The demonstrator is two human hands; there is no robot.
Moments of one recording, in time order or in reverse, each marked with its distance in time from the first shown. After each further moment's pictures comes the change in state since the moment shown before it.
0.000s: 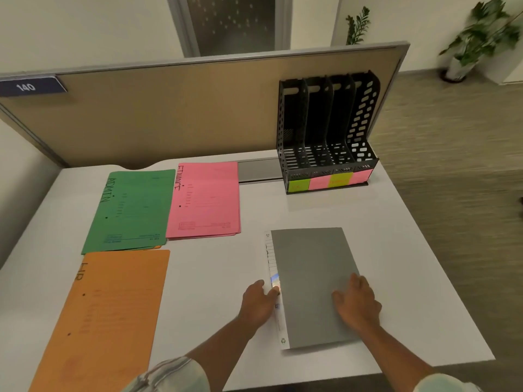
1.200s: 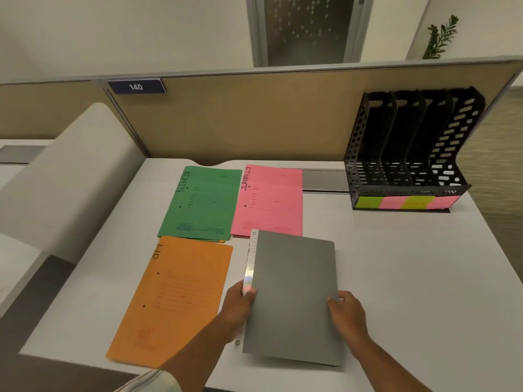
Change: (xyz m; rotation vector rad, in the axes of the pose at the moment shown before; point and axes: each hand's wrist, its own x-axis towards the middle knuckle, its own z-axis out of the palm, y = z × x) left_hand -0.019 -0.094 -0.162 -0.433 0.152 -0.013; right_hand -0.037 -0.151 0.069 0.540 -0.140 -0.081
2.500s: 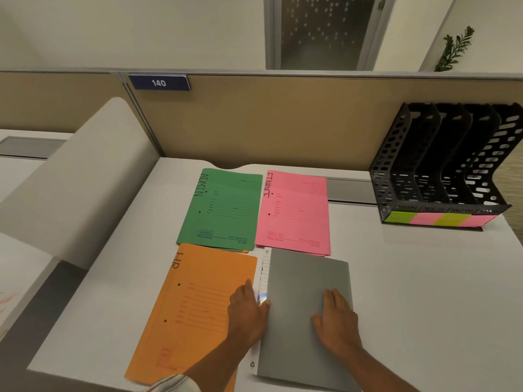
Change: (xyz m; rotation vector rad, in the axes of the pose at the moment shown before) left_hand 0.053 -0.031 -0.057 0.641 0.168 0.166; right_hand -0.018 -0.064 0.088 -0.725 -0.060 -0.346
